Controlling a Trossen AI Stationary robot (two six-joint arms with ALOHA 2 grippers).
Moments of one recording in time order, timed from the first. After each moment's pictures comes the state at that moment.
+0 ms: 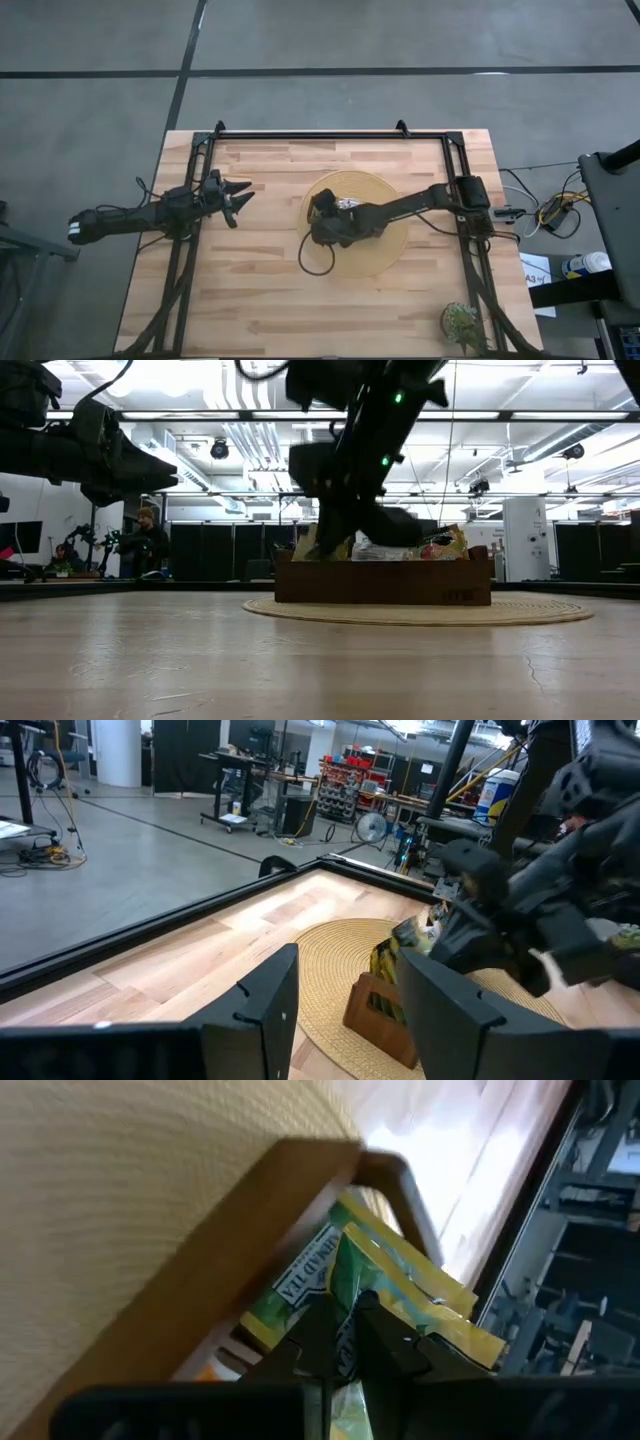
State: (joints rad) left arm 0.13 0.15 0.01 0.07 -0.29 -0.21; right arm 0.13 2.03 1.43 -0.54 0.60 -0.66
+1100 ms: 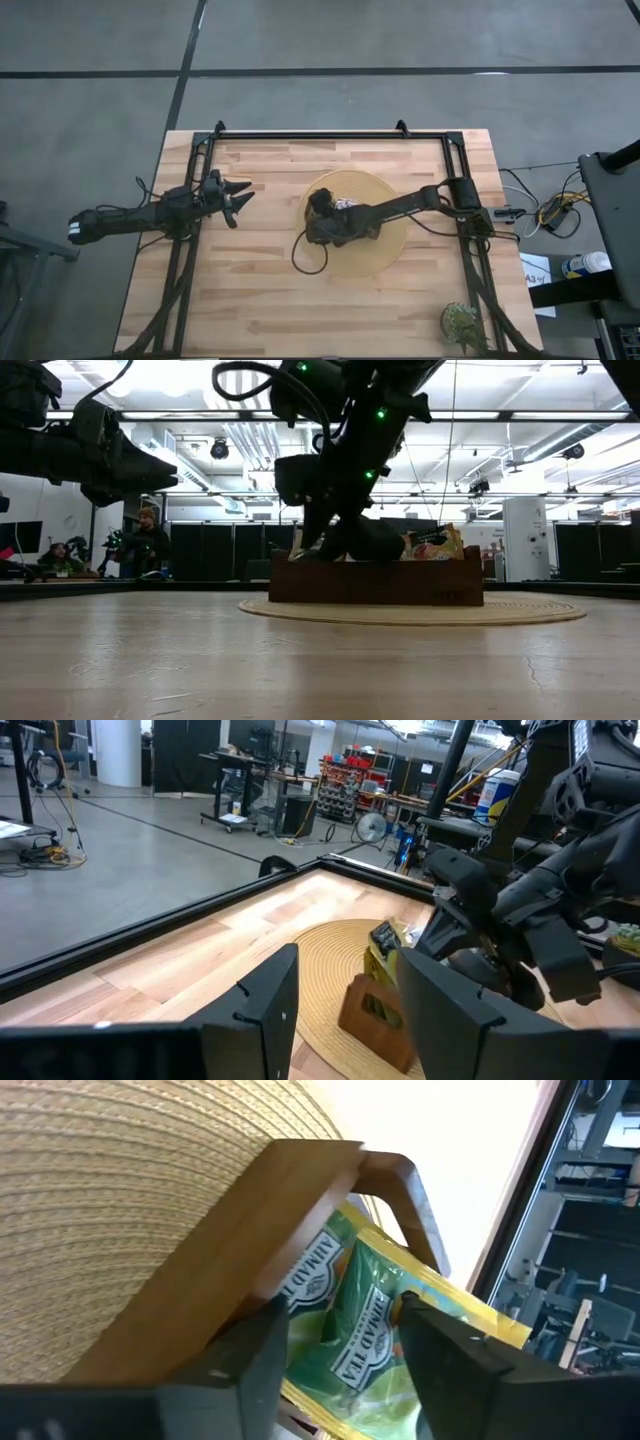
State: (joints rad) left arm 0.13 0.15 0.01 0.07 -0.29 -0.21; right arm 0.11 2.10 1.49 -0.52 0.63 -0.61
